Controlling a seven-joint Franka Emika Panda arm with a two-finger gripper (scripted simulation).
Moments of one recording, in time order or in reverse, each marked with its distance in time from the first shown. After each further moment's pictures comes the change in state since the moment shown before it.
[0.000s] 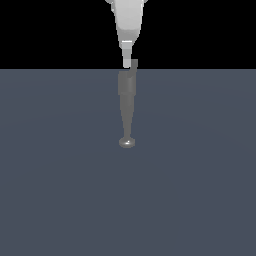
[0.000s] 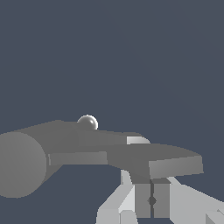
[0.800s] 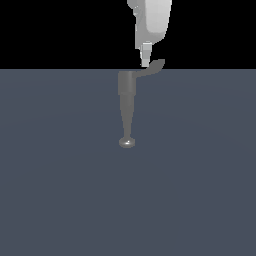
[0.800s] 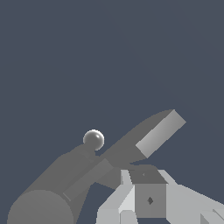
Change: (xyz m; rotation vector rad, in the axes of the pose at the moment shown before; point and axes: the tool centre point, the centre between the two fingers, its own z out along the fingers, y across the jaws) arm 0.047 -0.022 0.000 -0.005 0.000 -0.007
